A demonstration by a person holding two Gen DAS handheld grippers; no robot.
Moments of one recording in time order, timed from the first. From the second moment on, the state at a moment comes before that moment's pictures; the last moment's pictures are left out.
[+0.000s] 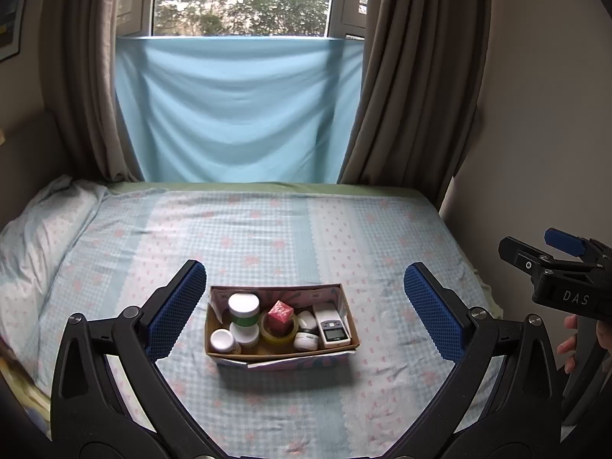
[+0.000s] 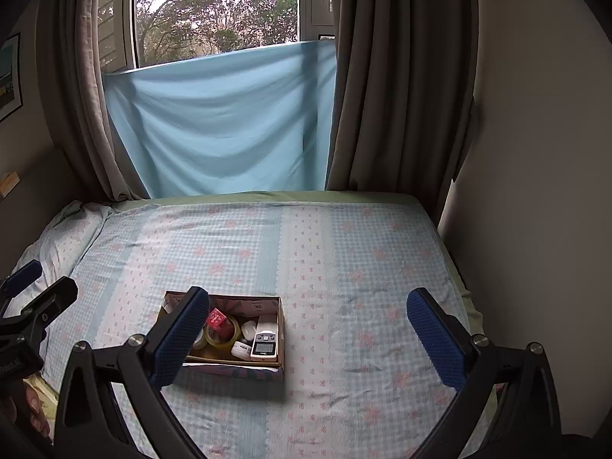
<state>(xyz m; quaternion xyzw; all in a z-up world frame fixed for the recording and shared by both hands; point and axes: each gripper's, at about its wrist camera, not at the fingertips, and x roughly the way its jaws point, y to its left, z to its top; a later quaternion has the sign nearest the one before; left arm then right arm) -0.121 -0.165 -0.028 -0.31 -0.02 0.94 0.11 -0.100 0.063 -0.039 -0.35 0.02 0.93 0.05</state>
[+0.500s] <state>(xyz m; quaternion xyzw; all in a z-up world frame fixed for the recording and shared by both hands) -0.121 -0.165 -0.028 -0.30 -0.02 0.95 0.11 -0.104 0.061 -0.038 -0.35 0.02 0.94 0.06</state>
